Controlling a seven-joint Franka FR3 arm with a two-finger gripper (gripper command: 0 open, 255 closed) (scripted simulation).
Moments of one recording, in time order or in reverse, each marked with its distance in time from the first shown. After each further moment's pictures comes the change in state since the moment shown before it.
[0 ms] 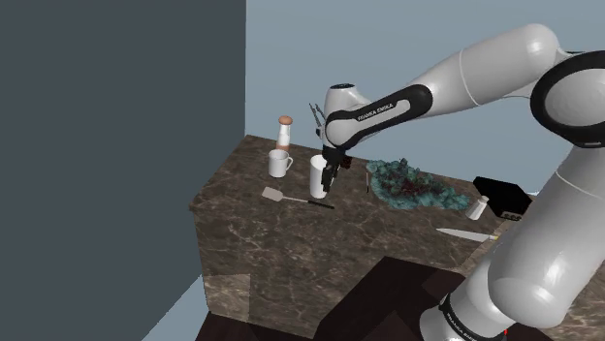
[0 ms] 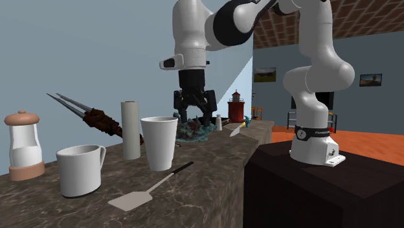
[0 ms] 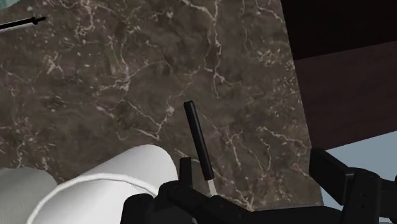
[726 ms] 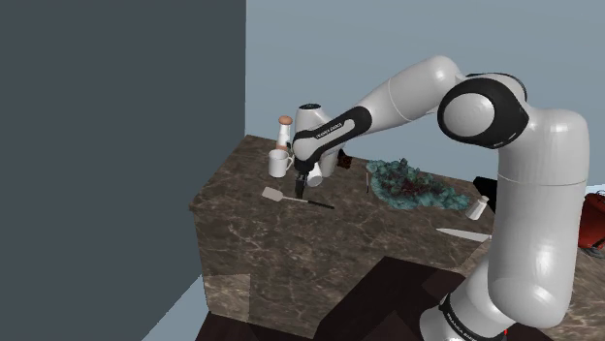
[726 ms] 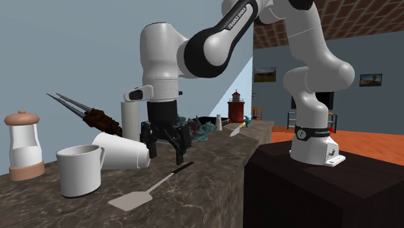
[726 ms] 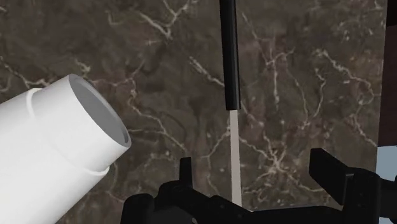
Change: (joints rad) arm -0.004 0.377 0.048 0.289 0.038 0.124 -0.170
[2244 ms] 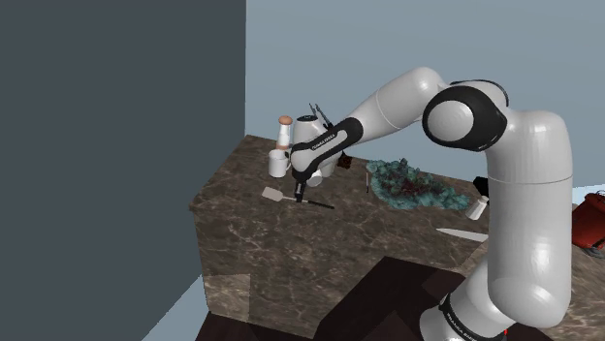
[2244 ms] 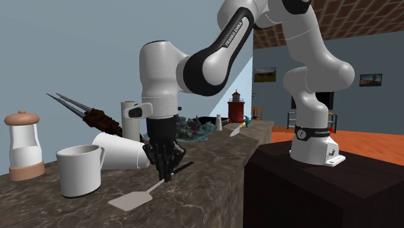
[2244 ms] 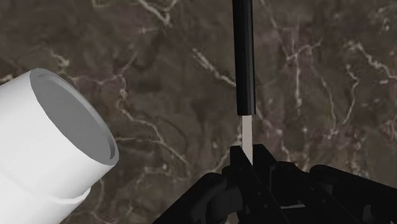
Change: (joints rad) arm -0.002 0.081 0.002 0.009 0.000 0.073 -0.006
